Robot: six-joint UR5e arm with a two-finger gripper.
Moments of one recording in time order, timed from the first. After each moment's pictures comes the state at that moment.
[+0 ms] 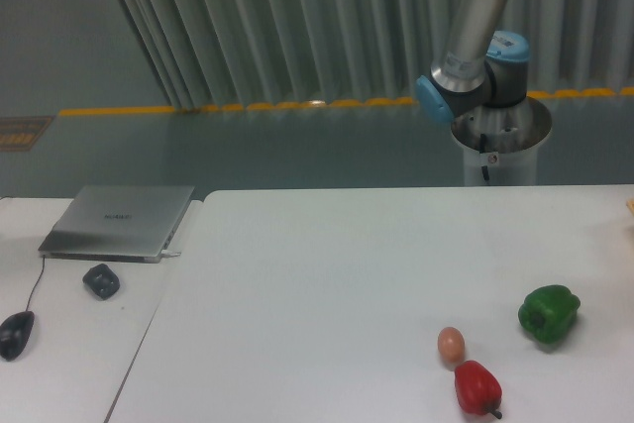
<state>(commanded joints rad) 2.73 -1.94 -1.33 -1.51 1.23 1.14</state>
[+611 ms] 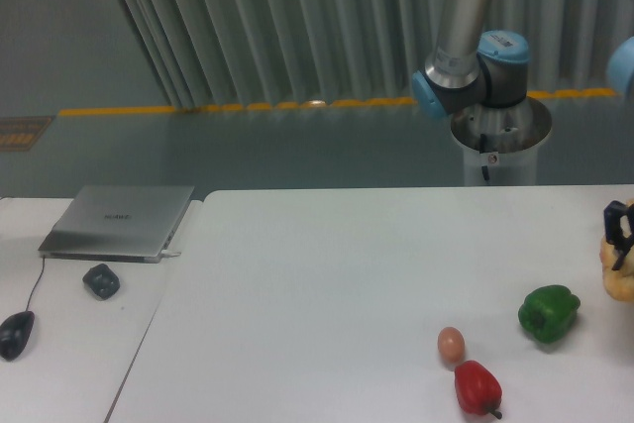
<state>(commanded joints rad) 2.55 -1.94 -1.47 -1.44 1.62 1.25</state>
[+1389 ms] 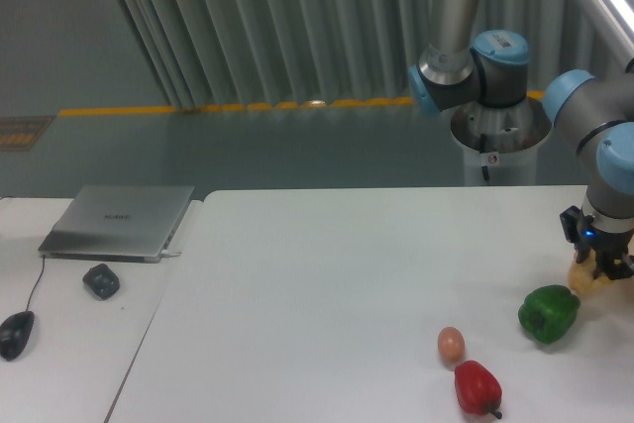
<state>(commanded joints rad) 2.53 -1.92 -1.59 -1.43 1.64 1.31</state>
